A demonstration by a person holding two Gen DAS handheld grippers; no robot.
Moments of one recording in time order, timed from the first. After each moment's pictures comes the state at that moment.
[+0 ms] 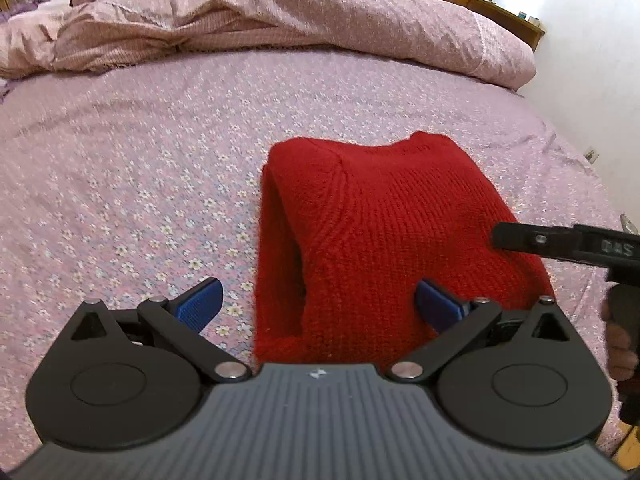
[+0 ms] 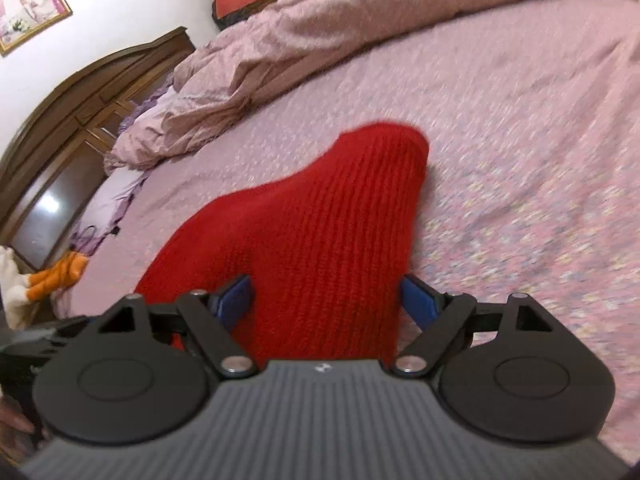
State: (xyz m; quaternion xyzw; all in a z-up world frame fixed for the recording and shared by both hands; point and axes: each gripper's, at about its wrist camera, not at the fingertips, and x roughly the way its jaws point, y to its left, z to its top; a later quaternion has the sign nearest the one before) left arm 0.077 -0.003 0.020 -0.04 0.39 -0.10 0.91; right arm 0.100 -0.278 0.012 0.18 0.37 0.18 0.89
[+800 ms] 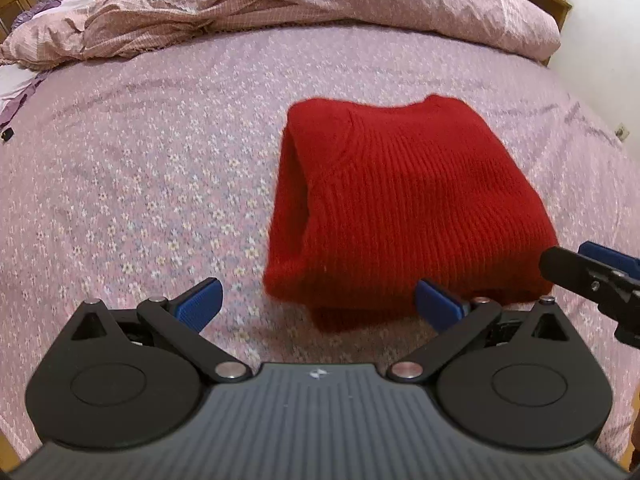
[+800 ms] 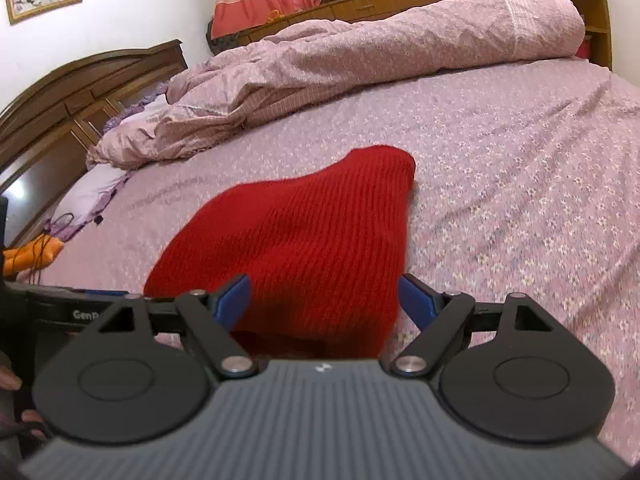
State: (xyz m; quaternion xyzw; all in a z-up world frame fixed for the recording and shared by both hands) left arm 0.042 -0.019 0.020 -0.01 0.43 -0.05 0.90; right arm 0.008 -0.248 0.035 0.12 0.31 0.13 0.93
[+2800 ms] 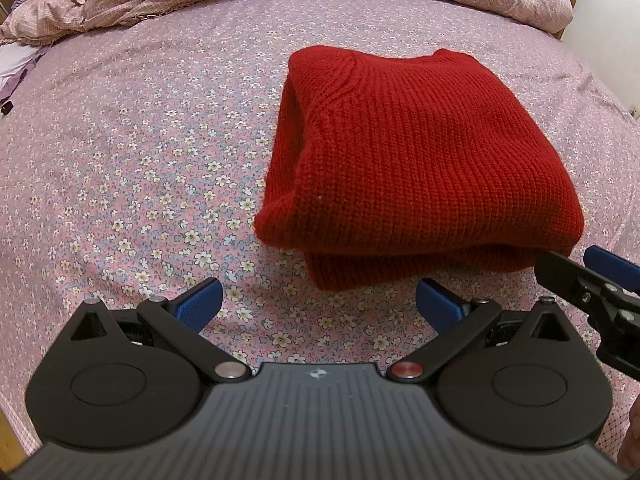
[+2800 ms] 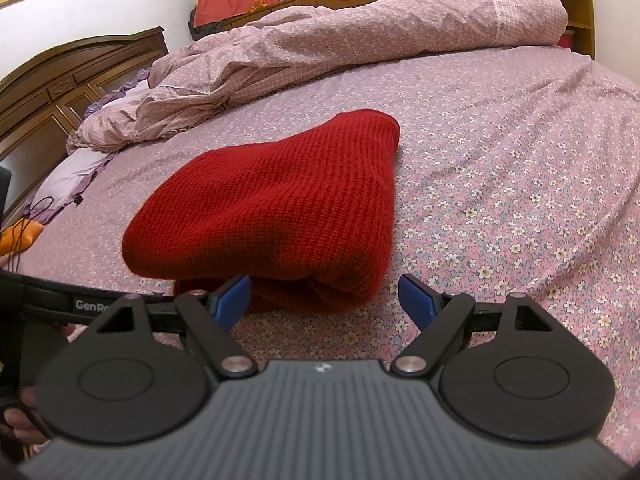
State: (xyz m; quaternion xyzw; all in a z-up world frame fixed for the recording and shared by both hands) left arm 0.042 -0.024 -0.002 -0.01 0.47 -0.03 0.88; right arm -0.004 -0.238 0.012 0.11 0.33 0.10 0.93
